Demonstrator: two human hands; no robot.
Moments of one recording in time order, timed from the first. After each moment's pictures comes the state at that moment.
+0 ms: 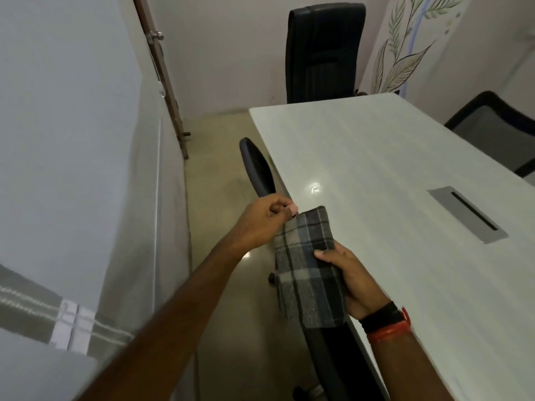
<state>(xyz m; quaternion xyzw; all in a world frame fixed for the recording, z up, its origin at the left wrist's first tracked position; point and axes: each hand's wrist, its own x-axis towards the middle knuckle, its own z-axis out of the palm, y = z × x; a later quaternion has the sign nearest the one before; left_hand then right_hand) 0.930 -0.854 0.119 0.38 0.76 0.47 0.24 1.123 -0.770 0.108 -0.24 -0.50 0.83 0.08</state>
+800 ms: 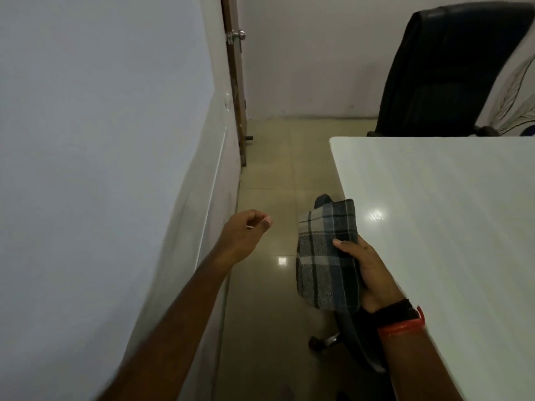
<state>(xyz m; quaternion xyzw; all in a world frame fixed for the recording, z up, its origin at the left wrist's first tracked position) 0.573 -0.818 0.077 0.17 0.85 0.48 0.17 0.733 -0.626 0.084 -0.26 -0.51 0.82 0.03</state>
